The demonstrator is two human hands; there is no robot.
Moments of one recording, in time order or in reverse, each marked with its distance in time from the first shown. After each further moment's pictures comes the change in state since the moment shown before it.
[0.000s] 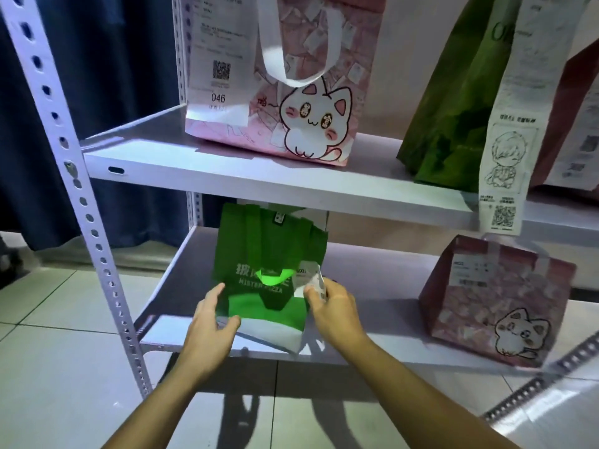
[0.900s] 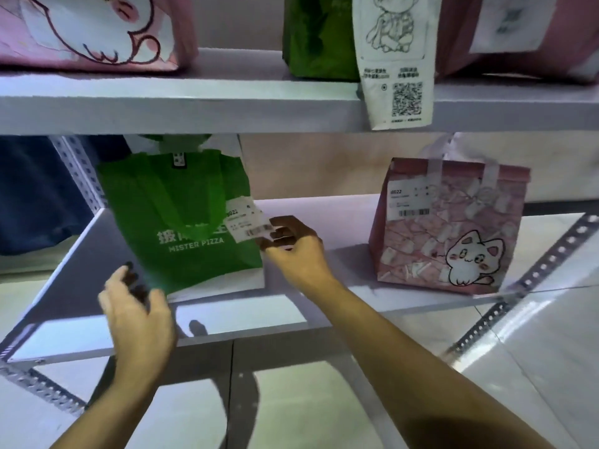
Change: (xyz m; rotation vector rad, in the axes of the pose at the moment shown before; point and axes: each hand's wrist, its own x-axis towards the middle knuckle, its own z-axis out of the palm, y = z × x) left_hand -0.009 0.038 0.110 0.053 0.430 0.004; right_hand 0.066 0.100 -0.050 0.388 -0.030 -0.031
